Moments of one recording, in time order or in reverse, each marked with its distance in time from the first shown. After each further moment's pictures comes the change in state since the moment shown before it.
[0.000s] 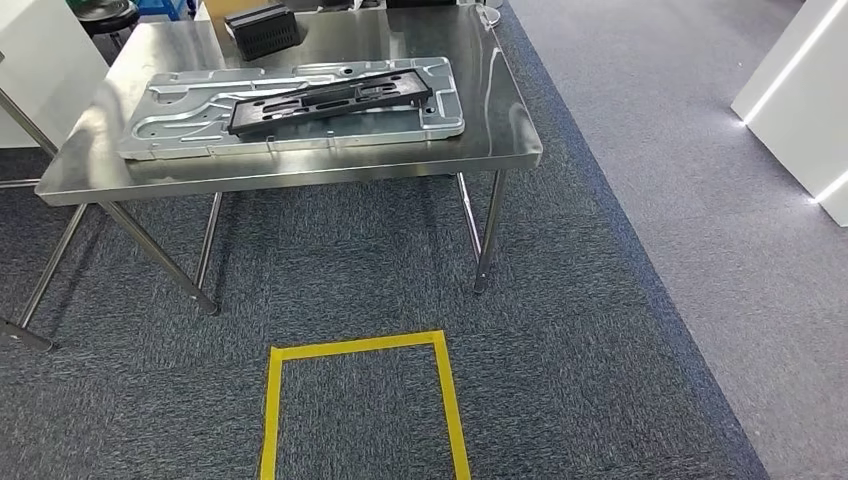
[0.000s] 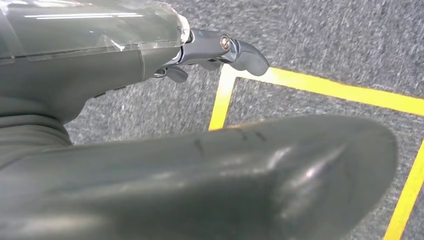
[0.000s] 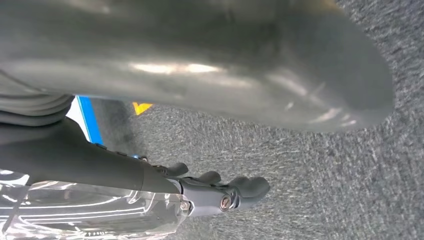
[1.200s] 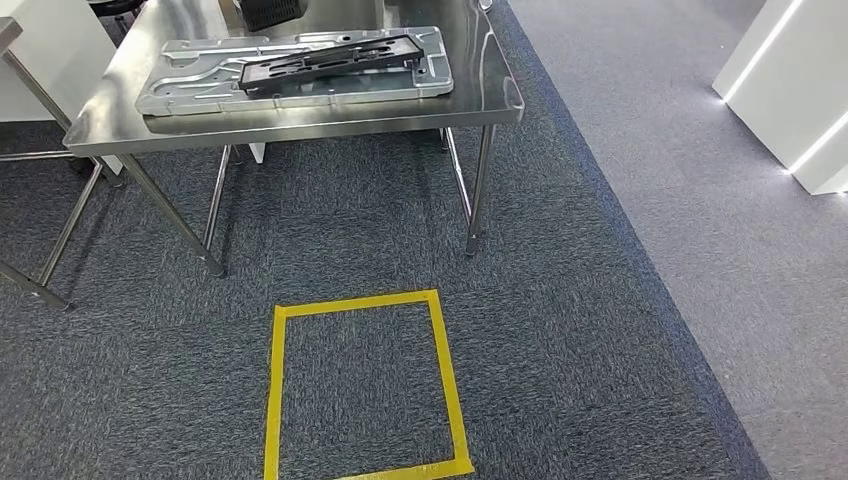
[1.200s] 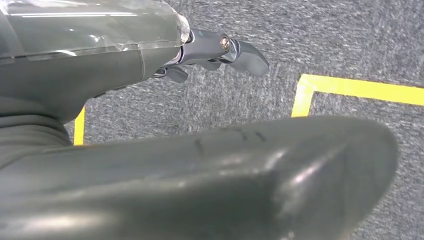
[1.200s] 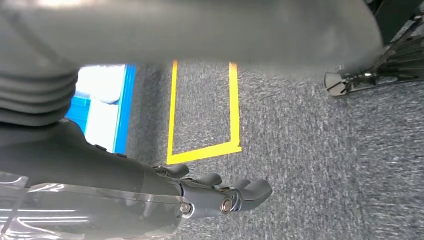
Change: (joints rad) left arm -0.013 0.003 -0.004 0.002 -0.066 0.050 0.081; right arm -0.040 0.083 0.032 0.106 0.079 0.237 0.083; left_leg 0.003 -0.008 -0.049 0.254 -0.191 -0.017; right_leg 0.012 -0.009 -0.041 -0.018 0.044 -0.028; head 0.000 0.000
